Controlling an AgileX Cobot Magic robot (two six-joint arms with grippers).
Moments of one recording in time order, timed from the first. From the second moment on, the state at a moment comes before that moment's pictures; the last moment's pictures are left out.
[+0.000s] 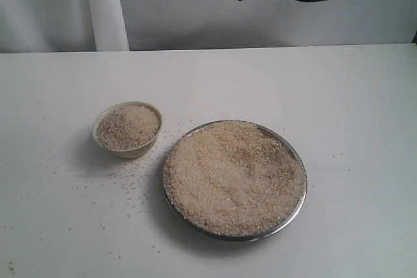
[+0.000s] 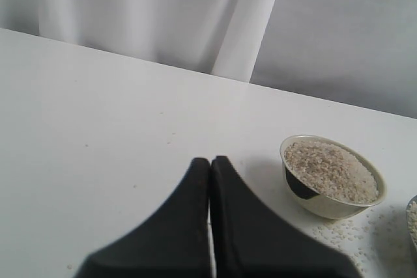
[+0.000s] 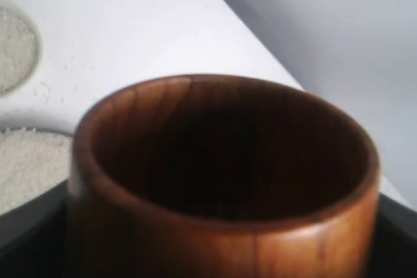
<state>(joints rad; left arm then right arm) 0.04 0.00 0.00 0.02 0.27 -0.25 0.56 1.84 -2.02 -0.21 1.21 -0.29</state>
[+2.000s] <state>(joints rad) 0.04 0.00 0.00 0.02 0.27 -0.25 0.10 2.08 -0.53 -0.22 -1.01 -0.12</state>
